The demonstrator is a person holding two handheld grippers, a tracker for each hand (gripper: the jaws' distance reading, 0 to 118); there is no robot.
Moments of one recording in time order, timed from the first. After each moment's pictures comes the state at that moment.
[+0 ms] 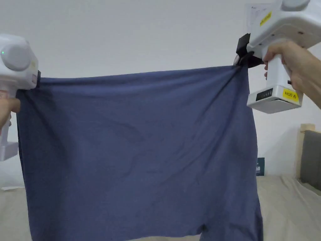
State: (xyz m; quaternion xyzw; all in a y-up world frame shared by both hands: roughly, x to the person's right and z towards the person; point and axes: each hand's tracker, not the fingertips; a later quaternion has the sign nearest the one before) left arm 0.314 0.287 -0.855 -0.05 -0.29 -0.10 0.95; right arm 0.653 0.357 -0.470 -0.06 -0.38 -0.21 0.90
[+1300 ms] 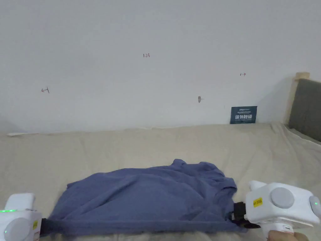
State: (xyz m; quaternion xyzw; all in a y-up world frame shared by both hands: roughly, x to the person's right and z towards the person) left arm 0.194 -0.115 -0.758 -0.33 -0.29 -0.19 0.88; right arm 0.563 -0.131 -0.367 -0.34 -0.35 -0.34 0.81
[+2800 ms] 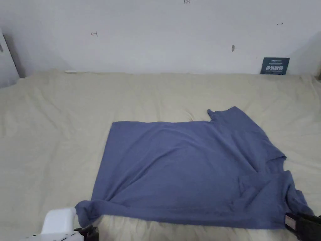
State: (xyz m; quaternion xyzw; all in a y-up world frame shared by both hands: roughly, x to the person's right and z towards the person) left arm -0.088 -0.182 -0.537 -0.39 -0.38 -0.10 0.83; right arm 0.232 -0.145 -0.167 -0.27 -0.35 -0.25 0.86
